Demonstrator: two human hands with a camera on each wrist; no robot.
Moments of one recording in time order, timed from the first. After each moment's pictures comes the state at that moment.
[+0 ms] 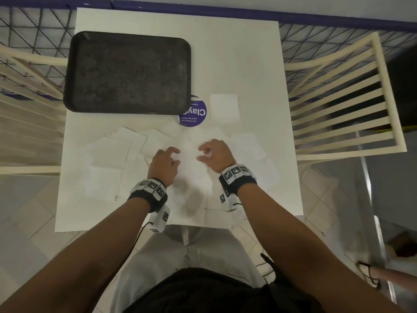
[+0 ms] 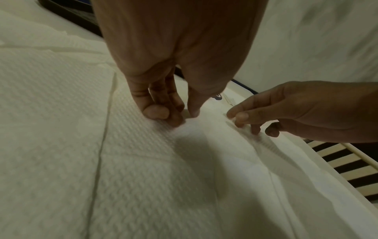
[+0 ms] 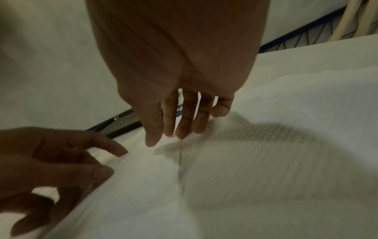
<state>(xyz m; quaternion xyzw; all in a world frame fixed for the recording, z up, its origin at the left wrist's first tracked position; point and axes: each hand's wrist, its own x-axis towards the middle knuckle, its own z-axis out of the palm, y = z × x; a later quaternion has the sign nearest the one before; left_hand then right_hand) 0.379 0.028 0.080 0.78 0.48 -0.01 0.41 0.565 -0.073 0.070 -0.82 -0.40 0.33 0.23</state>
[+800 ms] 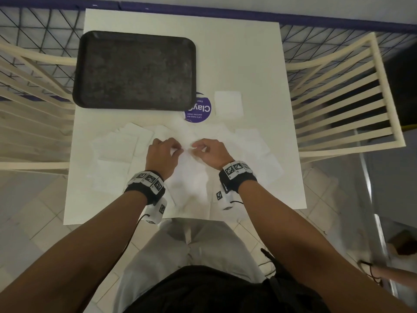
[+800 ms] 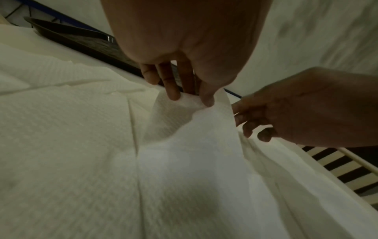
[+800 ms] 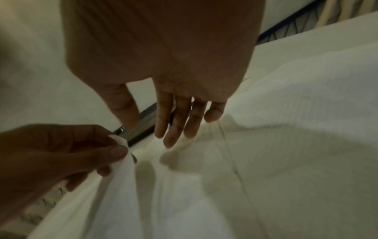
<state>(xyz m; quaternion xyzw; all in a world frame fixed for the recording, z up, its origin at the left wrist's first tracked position) 0.363 0.041 0.094 0.85 0.42 0.08 0.31 0.528 -0.066 0.097 -0.80 -0.34 0.40 0.30</state>
